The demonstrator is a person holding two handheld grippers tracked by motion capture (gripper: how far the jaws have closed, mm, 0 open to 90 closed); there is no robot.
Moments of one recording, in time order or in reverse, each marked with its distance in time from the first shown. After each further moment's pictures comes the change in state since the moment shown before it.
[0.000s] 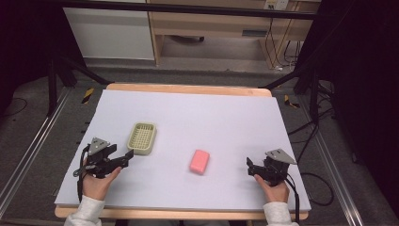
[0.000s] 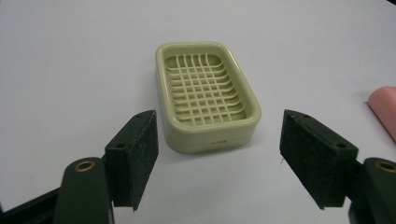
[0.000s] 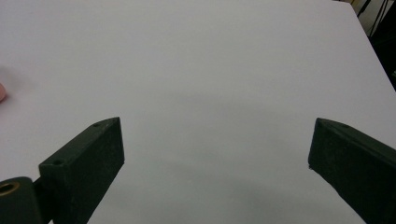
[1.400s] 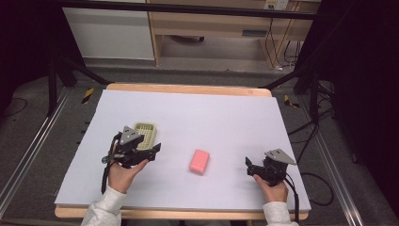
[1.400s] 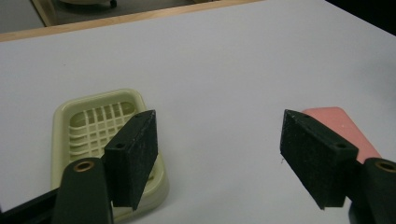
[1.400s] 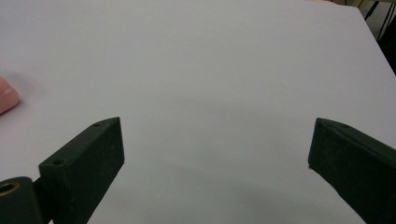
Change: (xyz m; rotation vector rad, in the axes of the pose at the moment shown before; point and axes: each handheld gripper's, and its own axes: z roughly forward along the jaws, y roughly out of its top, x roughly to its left) left arm -0.069 0.042 0.029 0.009 -0.115 0.125; right arm 0.002 0.000 0.001 -0.022 0.024 0.007
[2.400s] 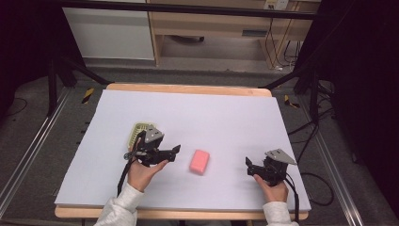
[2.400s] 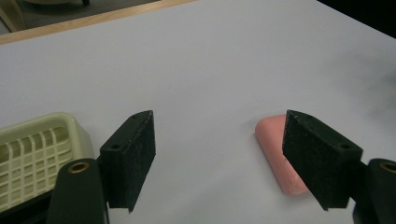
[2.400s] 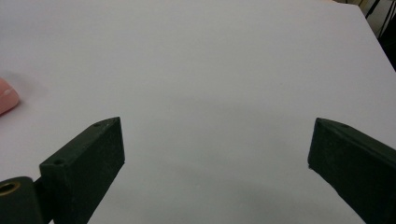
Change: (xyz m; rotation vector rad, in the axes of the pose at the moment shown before) left arm -0.041 0.016 0.028 0.036 -0.062 0.061; right arm -0.001 0.000 0.000 0.002 0.004 0.008
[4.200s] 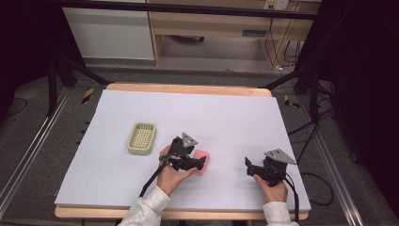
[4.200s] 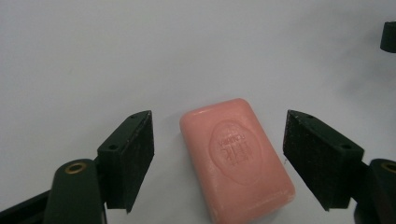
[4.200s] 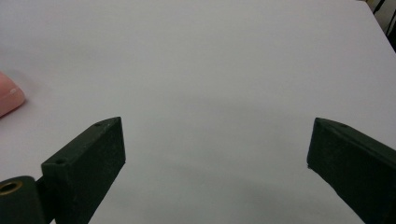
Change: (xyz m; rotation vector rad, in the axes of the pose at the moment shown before) left arm -0.064 -0.001 0.066 0.152 -0.066 0.056; right arm 0.000 -0.001 0.001 0.006 0.015 0.006
